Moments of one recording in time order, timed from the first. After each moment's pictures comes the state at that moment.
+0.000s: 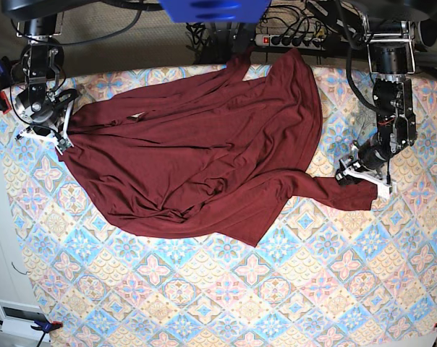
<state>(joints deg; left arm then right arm) -2.7 -24.8 -8.7 71.3 -56.3 -3.4 46.7 -15.2 28.5 12.3 86.7 -9.1 33.4 -46.3</state>
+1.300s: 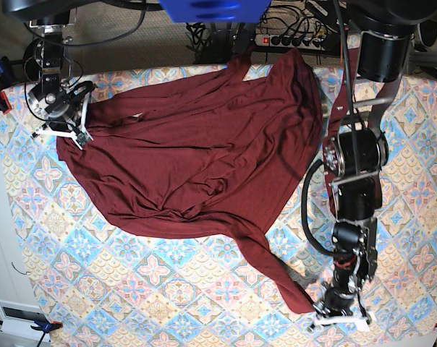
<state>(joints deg) -55.2 -7.3 -12.5 26.7 -35.6 -2.8 18.5 -17.6 23.9 12.1 97.6 -9.5 35.5 -50.5</state>
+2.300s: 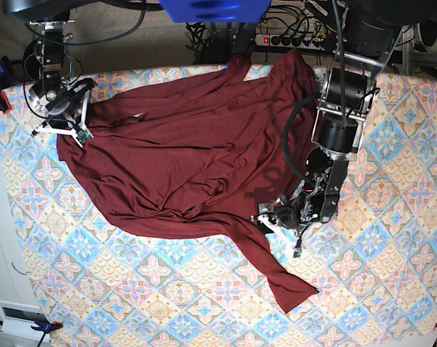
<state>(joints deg) -31.4 -9.1 16.9 48.4 -33.5 -3.6 41.9 -18.2 23.8 11.9 98.8 -9.6 35.3 -51.1</state>
